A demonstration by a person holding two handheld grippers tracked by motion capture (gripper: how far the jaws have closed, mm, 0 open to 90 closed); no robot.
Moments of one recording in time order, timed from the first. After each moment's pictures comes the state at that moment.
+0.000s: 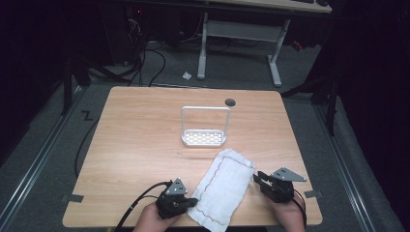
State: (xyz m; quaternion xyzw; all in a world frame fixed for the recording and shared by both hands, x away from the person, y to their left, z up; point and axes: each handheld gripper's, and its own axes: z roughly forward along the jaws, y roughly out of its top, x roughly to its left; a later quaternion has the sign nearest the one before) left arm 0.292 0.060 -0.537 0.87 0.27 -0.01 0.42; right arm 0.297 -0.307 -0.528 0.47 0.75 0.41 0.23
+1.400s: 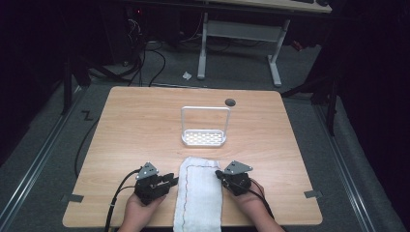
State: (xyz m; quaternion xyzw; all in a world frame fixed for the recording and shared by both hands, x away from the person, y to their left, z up) left arm 0.329 0.117 -0.533 0.77 0.39 0.07 0.49; right arm 0.336 -0.192 -0.537 0.36 0.83 0.37 0.21
